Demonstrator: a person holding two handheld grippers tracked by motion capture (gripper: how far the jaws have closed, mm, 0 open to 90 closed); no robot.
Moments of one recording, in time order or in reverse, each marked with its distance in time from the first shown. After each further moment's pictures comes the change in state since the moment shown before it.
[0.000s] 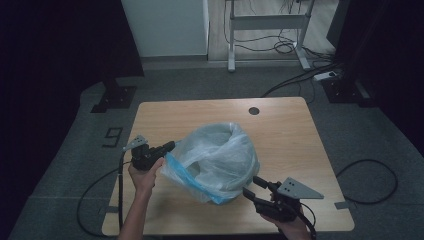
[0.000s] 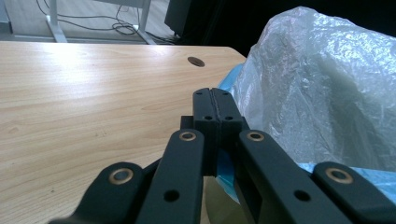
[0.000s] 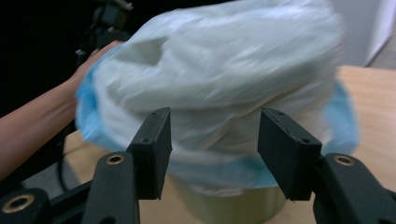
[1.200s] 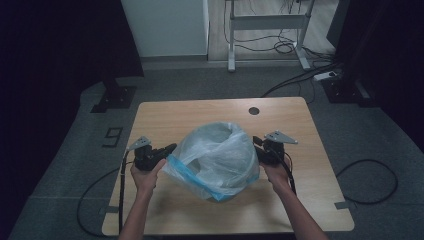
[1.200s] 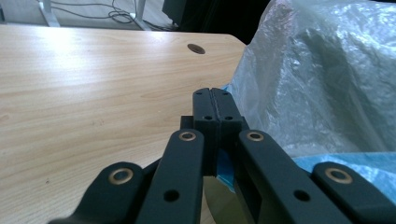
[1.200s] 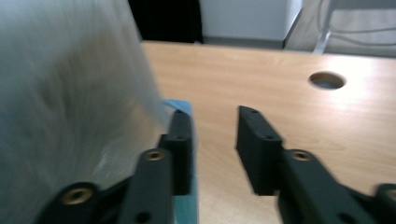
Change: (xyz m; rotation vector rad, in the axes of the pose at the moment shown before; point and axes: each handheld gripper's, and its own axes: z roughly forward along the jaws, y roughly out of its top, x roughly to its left) left arm 0.003 -0.006 0.011 0.043 -0.012 0.006; right arm -0.117 0.024 0.109 0.077 -0.309 0.061
